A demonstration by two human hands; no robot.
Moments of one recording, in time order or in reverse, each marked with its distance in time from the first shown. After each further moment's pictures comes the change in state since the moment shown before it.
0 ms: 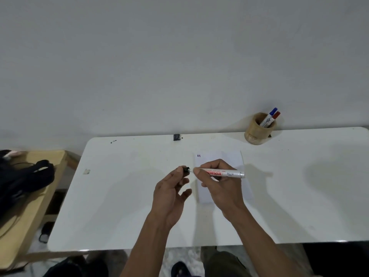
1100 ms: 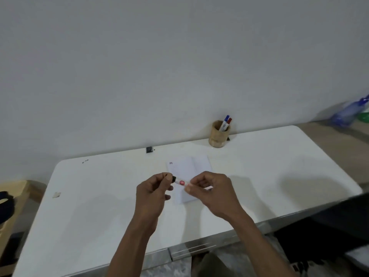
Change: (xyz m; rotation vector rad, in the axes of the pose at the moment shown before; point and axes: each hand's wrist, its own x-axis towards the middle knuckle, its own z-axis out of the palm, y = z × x) left_hand -0.044 -0.002 0.011 0.416 -0.067 0.320; right_hand -0.051 -0.011 -0.058 -0.366 0.003 -0.102
